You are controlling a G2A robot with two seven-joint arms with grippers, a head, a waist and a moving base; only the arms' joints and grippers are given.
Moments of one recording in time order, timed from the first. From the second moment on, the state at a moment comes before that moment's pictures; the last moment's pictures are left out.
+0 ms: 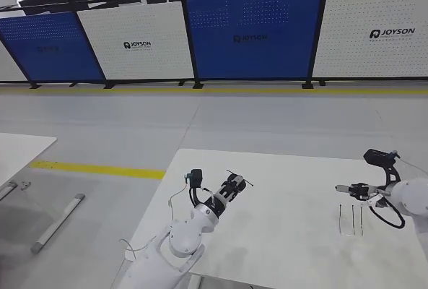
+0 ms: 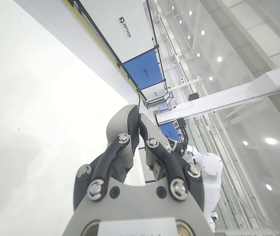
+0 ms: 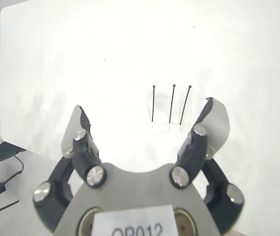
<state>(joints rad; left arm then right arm) 1.40 -1.19 -1.11 -1.79 -0.09 0.15 -0.01 -0.90 -0.98 1.21 -1.51 -0.67 0.28 1.25</state>
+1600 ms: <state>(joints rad) 1.40 -1.19 -1.11 -1.79 -0.09 0.15 -0.01 -0.81 -0.85 1.03 -1.36 -0.42 0.01 1.39</state>
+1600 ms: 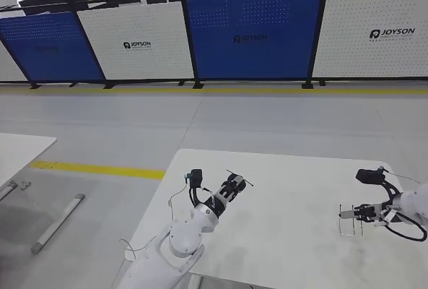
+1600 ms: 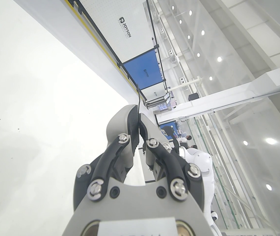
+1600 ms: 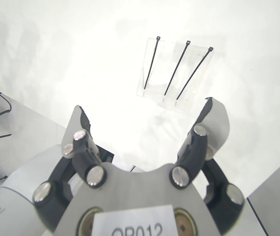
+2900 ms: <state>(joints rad) 1.40 -1.19 -1.11 -1.79 -0.09 0.15 -0.01 -0.73 -0.89 0.92 -1.24 -0.49 0.07 1.39</state>
